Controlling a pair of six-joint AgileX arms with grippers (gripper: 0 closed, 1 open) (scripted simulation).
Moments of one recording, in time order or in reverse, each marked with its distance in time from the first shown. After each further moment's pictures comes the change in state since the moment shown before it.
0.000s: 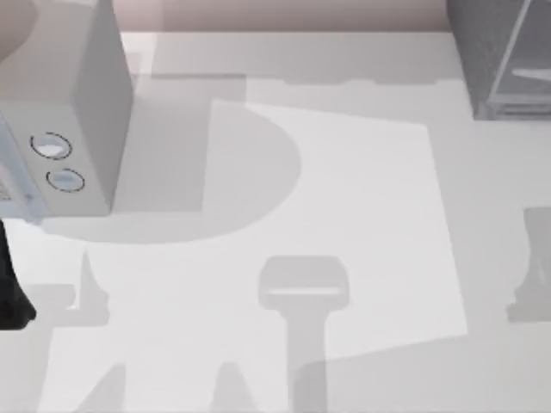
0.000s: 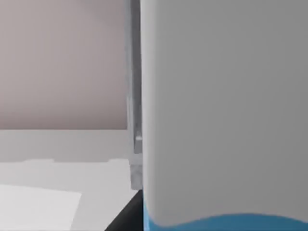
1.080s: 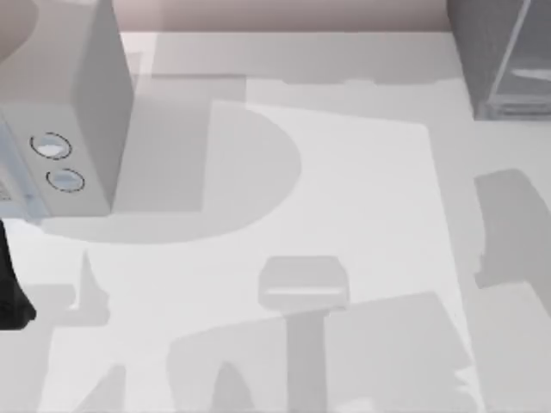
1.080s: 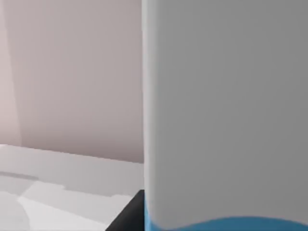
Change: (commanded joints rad) left arm 0.000 0.000 0.000 0.000 0.000 0.000; right arm 0.037 0.520 0.154 0.413 -0.214 0.003
